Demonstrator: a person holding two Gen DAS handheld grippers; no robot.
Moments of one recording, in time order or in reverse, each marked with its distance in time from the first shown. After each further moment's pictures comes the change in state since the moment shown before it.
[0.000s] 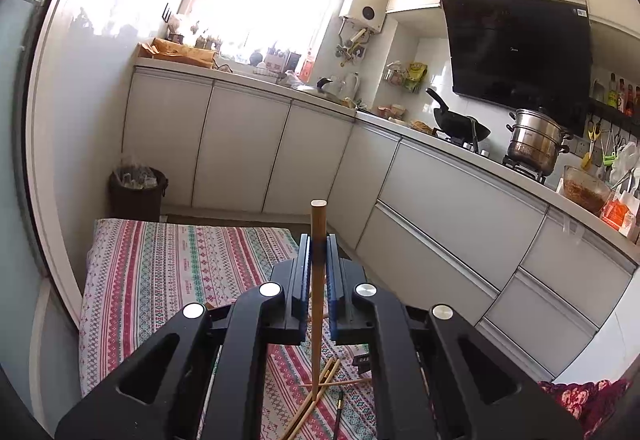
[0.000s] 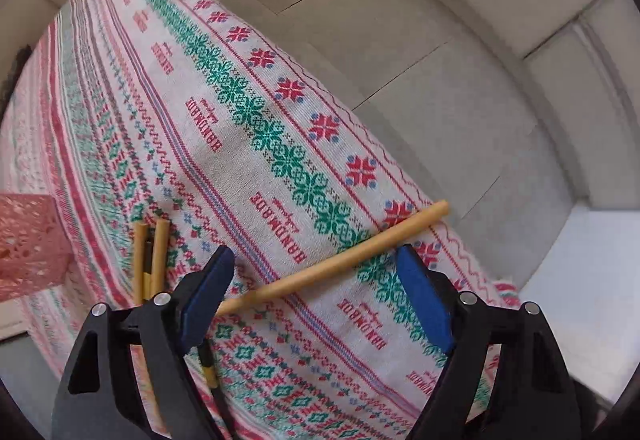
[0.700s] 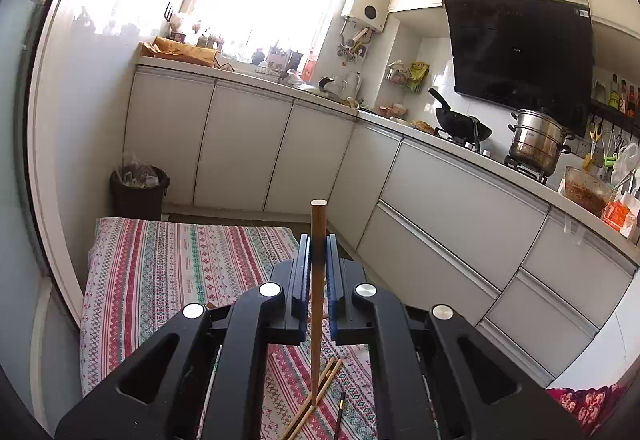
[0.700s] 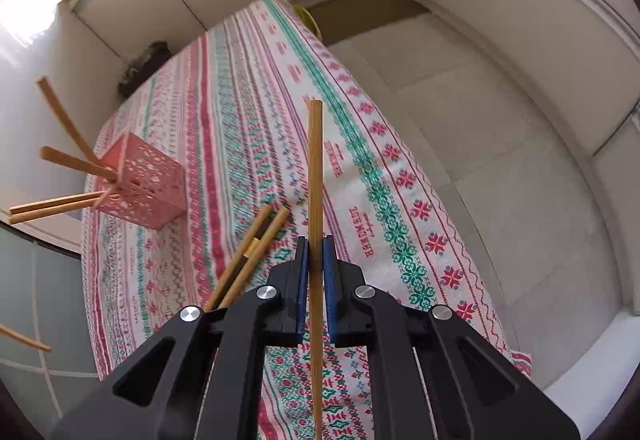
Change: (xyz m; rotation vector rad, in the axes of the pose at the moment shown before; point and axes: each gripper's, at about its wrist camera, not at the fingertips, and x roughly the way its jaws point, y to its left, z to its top) left arm 0.002 0.002 0.001 0.001 0.009 0.012; right arm -0.092 -0.039 -0.045 -0.227 -0.321 0.438
